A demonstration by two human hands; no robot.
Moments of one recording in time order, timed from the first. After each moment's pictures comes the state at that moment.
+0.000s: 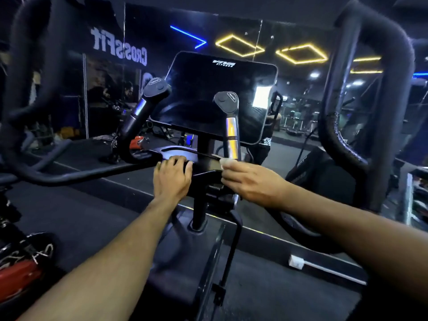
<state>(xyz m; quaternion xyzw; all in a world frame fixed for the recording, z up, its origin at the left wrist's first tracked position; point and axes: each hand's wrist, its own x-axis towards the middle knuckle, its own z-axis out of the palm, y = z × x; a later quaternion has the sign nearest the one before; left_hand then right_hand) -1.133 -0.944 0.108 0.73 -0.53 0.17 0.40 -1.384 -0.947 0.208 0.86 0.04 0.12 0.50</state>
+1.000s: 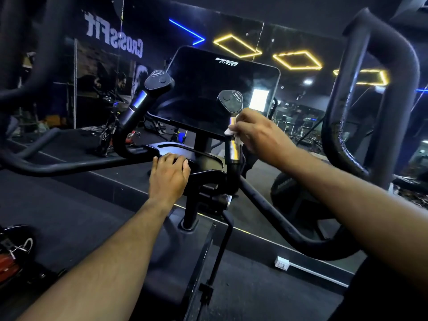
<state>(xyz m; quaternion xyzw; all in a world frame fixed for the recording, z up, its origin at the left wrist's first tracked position) -1.131 -0.947 0.098 0.69 -0.54 0.18 0.44 -1.361 -0.956 0.290 0.90 -0.15 0.28 0.31</state>
